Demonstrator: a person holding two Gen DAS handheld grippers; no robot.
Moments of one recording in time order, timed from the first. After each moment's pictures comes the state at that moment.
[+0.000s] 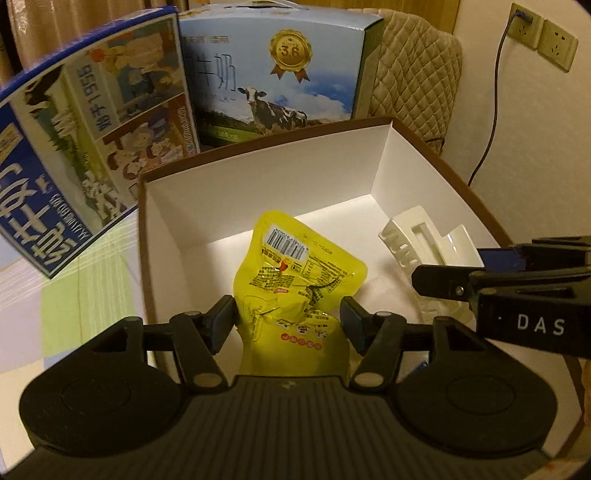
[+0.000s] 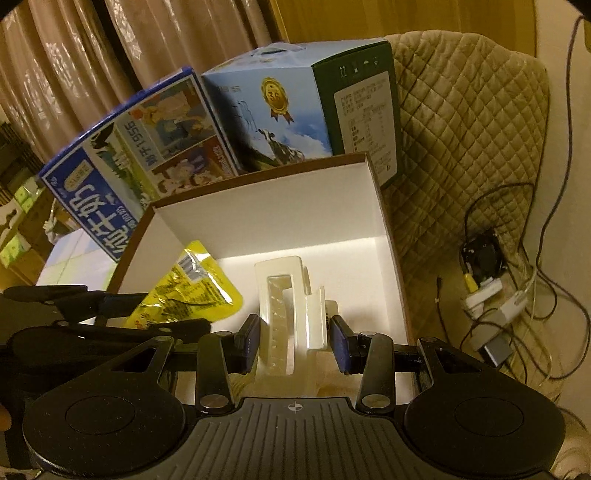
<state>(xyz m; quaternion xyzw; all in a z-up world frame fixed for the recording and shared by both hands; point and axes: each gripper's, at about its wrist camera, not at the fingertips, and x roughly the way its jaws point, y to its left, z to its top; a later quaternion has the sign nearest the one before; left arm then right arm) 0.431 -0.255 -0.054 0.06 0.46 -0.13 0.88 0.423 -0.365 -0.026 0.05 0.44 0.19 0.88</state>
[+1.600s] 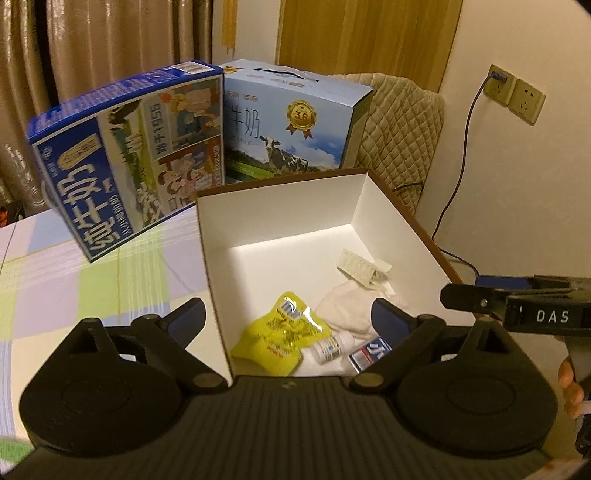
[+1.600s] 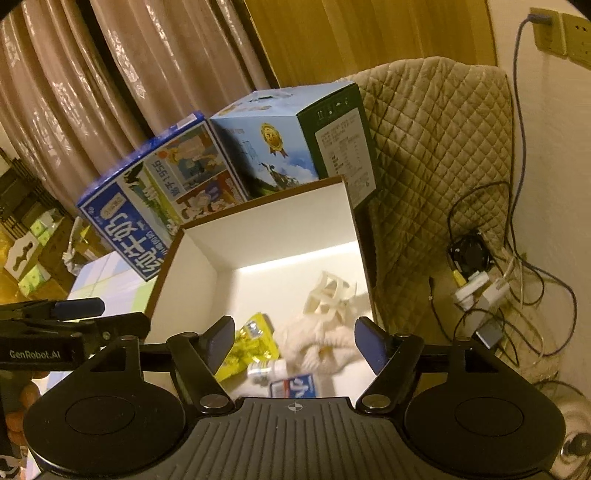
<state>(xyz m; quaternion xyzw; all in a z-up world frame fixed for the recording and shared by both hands) 0.336 -0.210 0.019 0.01 0.40 -0.12 0.91 0.334 -0.406 0.023 0.10 0.40 0.19 0.89</state>
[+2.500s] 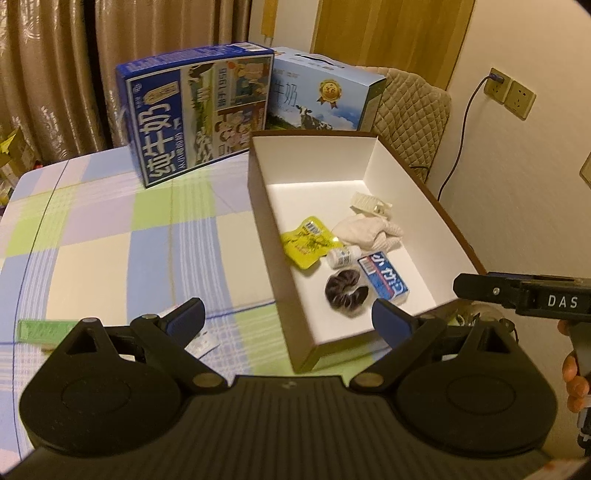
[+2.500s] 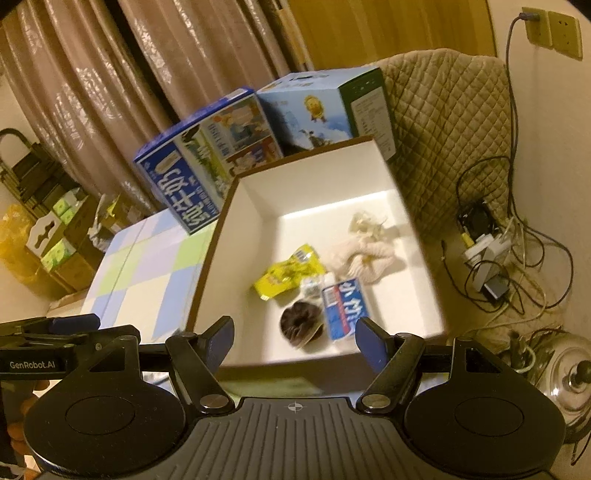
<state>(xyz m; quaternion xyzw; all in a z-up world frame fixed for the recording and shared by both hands) 0.201 -0.153 0.029 -0.02 0.42 -0.09 0.90 0.216 -0.376 0.037 0.10 0.42 0.21 0.88</state>
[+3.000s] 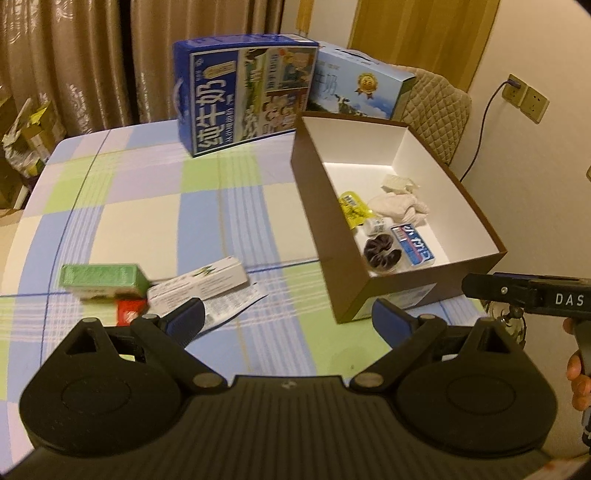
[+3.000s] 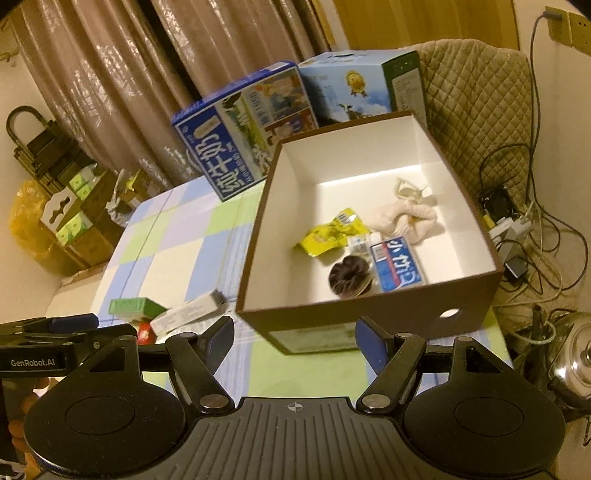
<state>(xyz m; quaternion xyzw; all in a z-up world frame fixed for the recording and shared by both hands) 0.142 -0.095 0.025 -0.04 0.43 -0.06 0.90 0.169 -0.331 0.032 0.09 0.43 0.23 0.87</state>
